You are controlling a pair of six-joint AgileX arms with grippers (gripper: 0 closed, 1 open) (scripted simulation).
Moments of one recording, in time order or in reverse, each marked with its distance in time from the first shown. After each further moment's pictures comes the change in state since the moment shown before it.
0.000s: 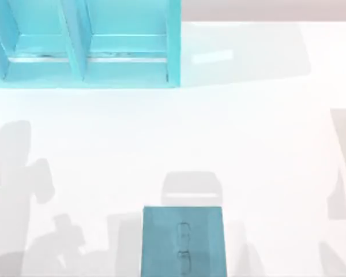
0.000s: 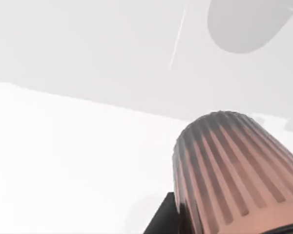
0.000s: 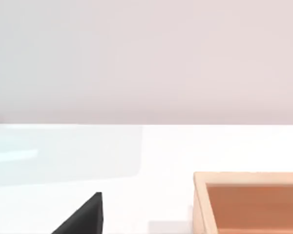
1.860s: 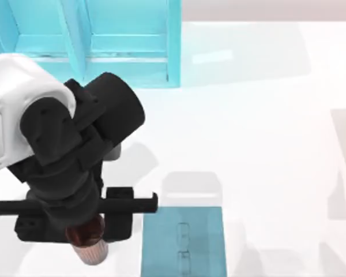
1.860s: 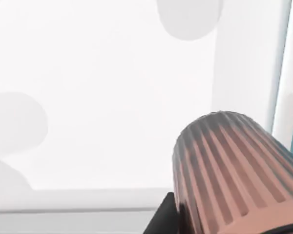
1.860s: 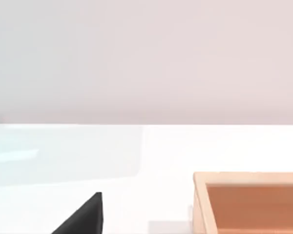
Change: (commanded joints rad) left arm -0.842 -0.020 0.078 0.034 0.042 -2.091; right arm 0.000 0.000 0.000 0.000 0.000 0.000
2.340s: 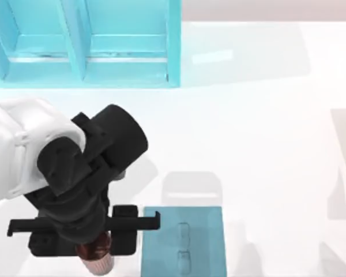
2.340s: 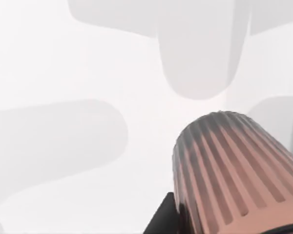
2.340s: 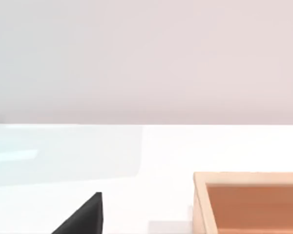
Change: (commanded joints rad) left arm -0.005 0.027 -0.155 0.196 -0.002 -0.001; right arm 0.000 0.000 0.000 0.000 0.000 0.000
